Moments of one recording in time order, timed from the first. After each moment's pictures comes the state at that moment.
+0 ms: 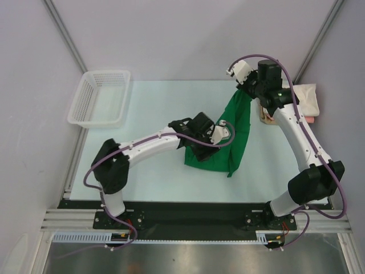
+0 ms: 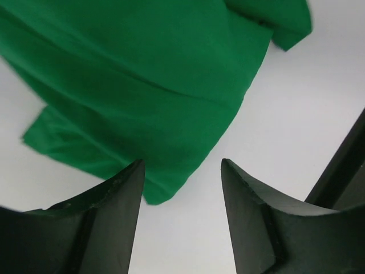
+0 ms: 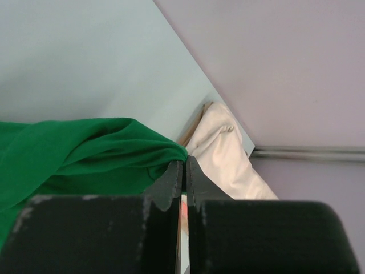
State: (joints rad) left arm -0.90 1.79 1.47 -0.65 0.17 0.25; right arm 0.26 1.53 1.63 -0.56 -0.04 -0.79
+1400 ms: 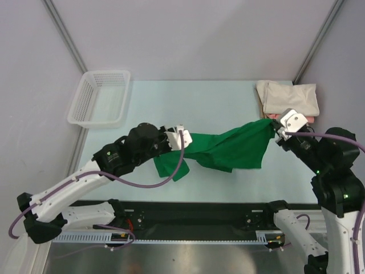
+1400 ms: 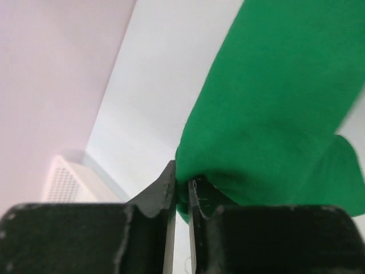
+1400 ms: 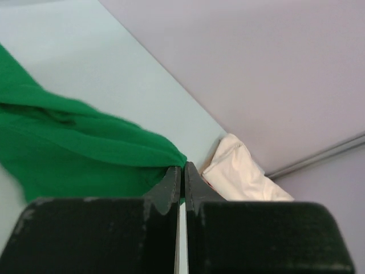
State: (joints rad) left arm -0.98 1.07 1.21 -0.63 -0.24 0.55; right arm 0.18 0.71 1.35 -0.78 -0.32 -0.61
